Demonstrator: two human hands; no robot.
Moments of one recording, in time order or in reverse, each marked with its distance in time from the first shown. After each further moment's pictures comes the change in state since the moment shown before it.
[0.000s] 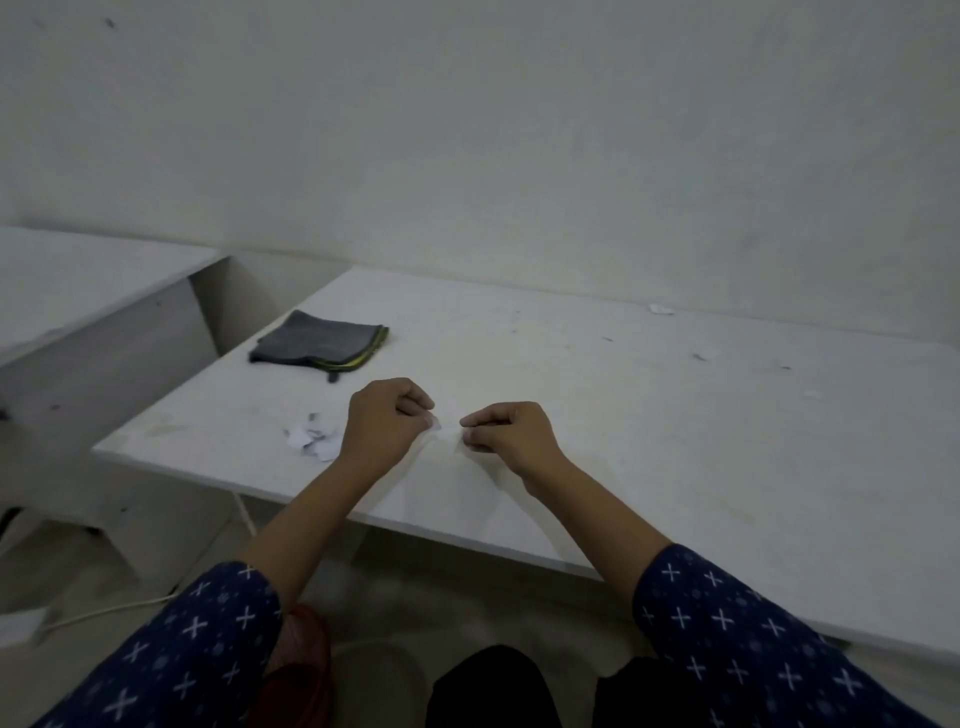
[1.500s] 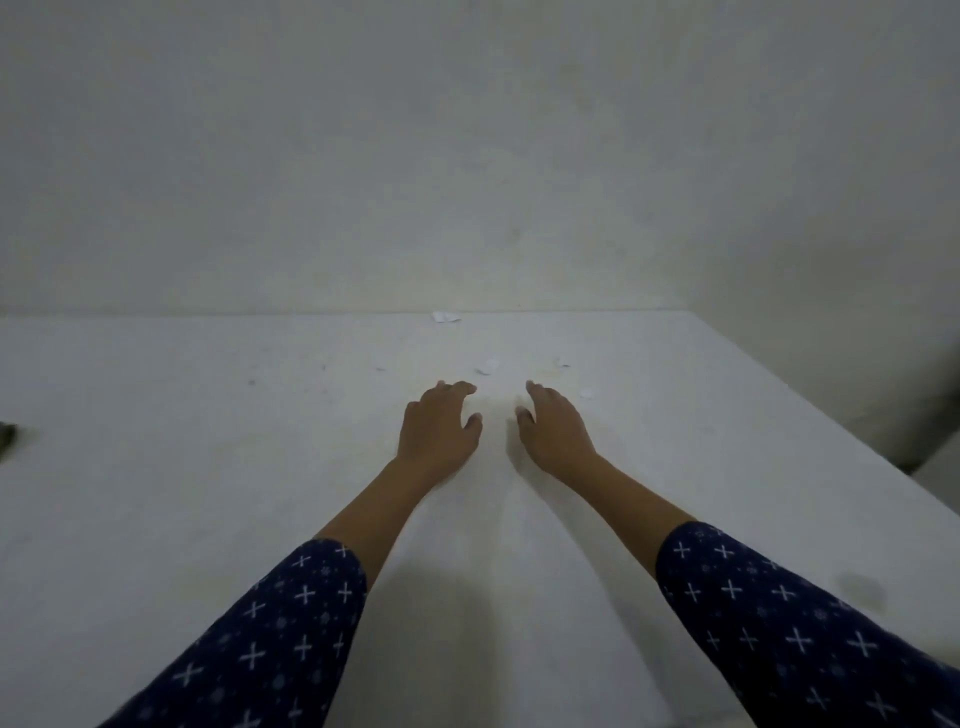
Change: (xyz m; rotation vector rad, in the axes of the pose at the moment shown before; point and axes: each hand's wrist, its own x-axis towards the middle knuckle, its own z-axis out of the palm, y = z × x) left_hand 0.087 0.160 0.307 0.151 -0.391 0.376; right_hand 0.057 0.079 -0.304 -0.894 0.391 0.156
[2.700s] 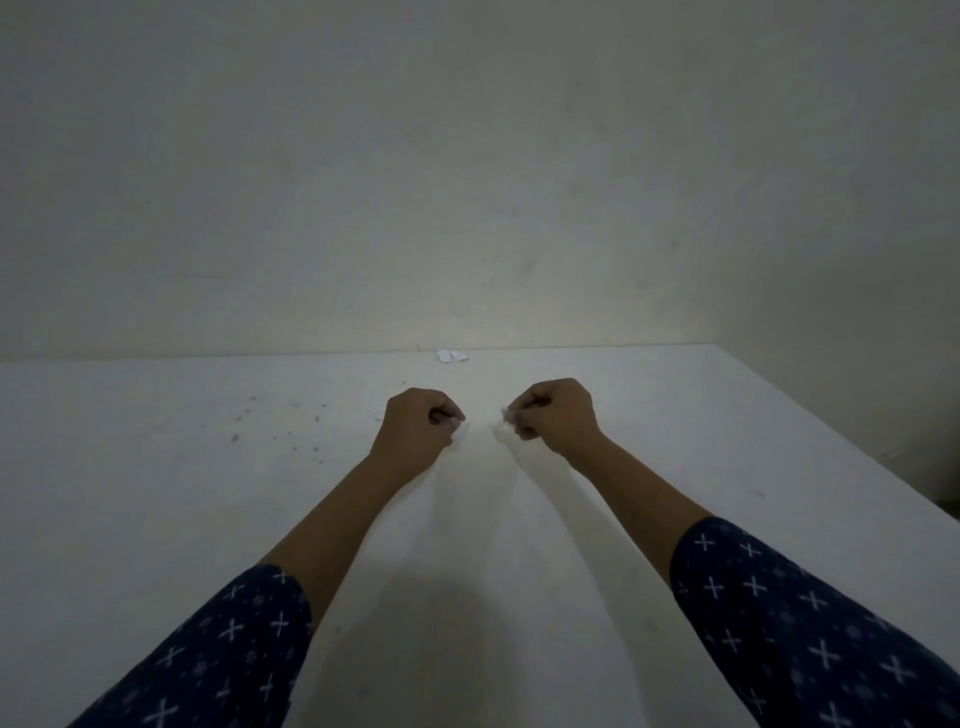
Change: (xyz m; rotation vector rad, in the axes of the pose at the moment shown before) left_hand 0.070 -0.030 -0.026 -0.326 0.073 -0.017; right_hand 0.088 -0.008 -0.018 0.616 0.045 0.049
